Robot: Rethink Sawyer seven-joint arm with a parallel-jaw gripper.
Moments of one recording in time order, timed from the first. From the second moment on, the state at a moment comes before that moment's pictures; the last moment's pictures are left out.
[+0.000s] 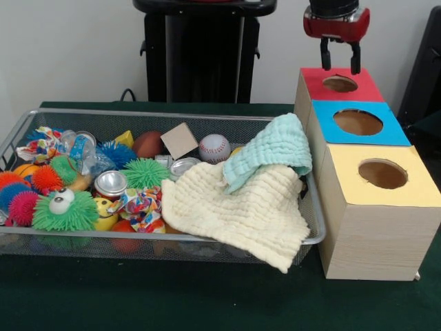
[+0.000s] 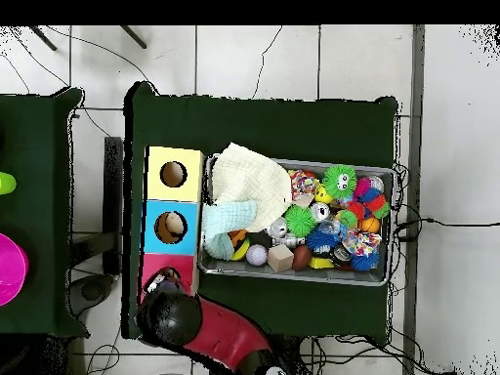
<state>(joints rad) -0.19 -0.92 0.28 2.40 0.53 0.20 1.93</state>
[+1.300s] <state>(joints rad) -0.50 -0.95 0.17 2.15 -0.01 0.61 1.93</state>
